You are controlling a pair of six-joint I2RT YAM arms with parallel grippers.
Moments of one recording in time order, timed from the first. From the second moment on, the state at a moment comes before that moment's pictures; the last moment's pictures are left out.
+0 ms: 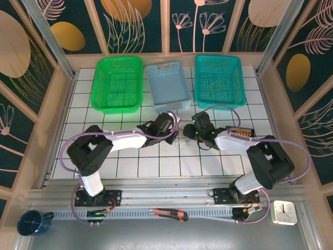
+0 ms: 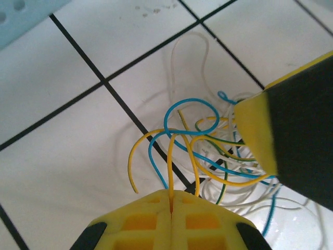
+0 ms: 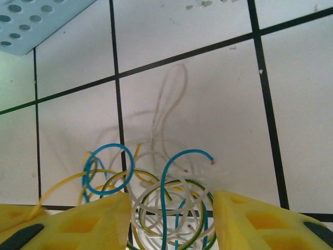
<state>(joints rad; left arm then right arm) -0.86 1.77 0.99 0.00 -0.01 -0.24 0.60 1.47 0.66 -0.06 0.03 0.77</state>
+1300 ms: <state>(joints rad) -0.86 1.17 0.60 0.54 -0.09 -0.47 0.62 1.52 0.59 0.03 0.05 0.81</state>
